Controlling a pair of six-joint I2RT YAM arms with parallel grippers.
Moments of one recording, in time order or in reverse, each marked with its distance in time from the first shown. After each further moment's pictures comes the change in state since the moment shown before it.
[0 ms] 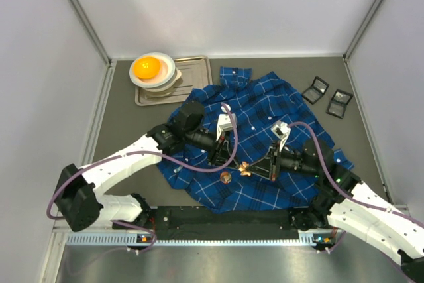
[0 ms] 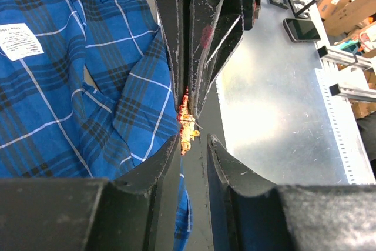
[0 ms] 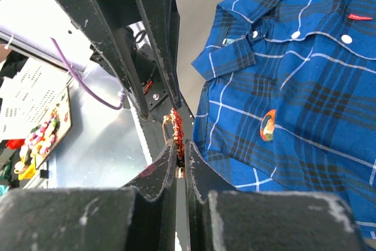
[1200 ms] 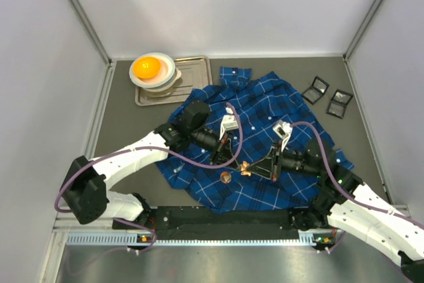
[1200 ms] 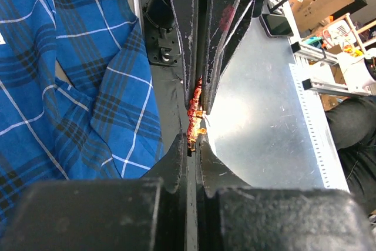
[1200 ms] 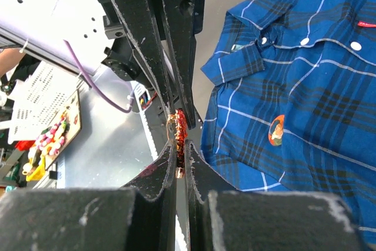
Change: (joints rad) left arm 0.010 0.085 0.000 0.042 0.110 -0.055; right arm -0.003 -0.018 0.000 0.016 -0.014 0.027
